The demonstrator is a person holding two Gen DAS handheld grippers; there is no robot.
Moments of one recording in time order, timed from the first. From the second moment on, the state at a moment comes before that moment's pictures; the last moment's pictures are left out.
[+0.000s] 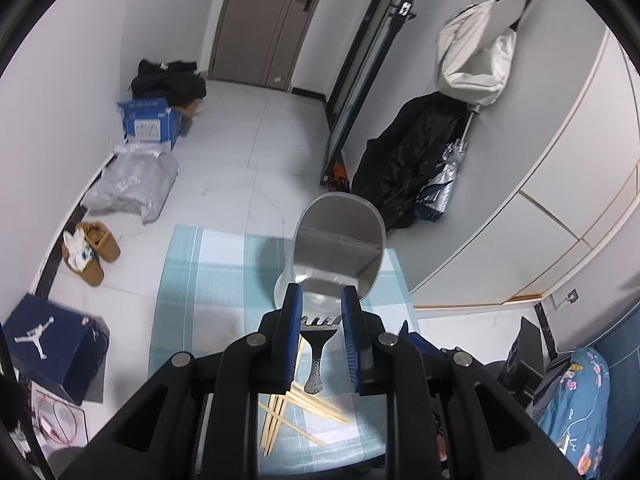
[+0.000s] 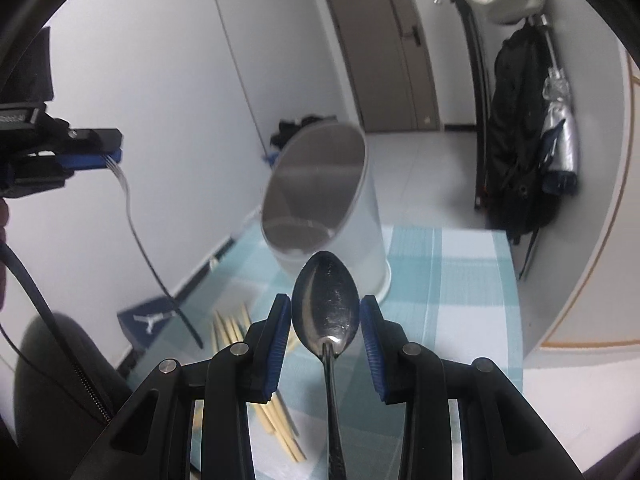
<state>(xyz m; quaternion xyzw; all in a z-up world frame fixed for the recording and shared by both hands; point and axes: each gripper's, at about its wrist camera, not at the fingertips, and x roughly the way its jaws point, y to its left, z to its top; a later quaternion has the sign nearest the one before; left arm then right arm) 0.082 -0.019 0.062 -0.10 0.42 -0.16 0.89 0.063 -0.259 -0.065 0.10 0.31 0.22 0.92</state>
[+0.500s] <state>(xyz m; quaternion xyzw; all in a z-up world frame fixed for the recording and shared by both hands) 0.119 -0.032 0.108 -0.11 0.36 -0.17 0.91 0.087 -0.273 0.038 0.15 0.15 0.24 0.95</state>
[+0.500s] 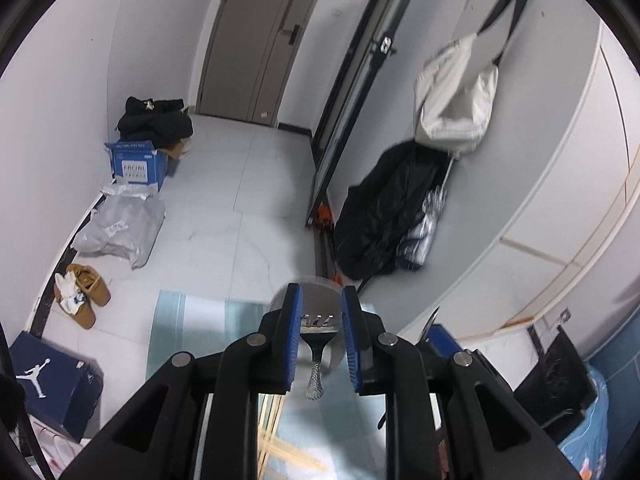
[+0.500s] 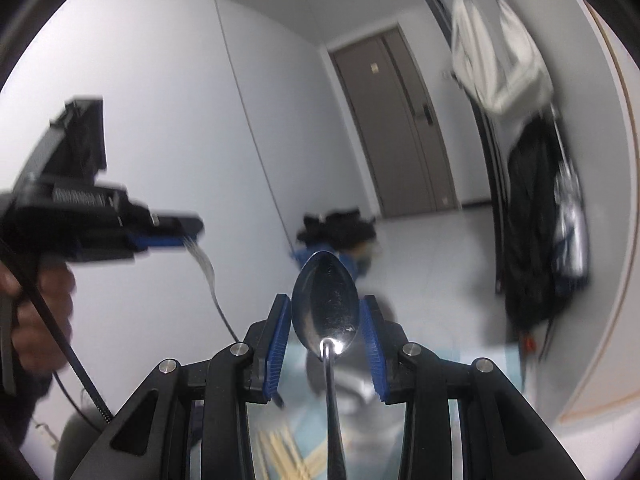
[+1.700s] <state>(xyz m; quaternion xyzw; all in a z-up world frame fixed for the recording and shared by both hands) 0.216 -0.045 0.062 -0.13 0.38 -0.17 0.90 0.207 -0.237 0.016 0.16 0.10 0.15 0.97</state>
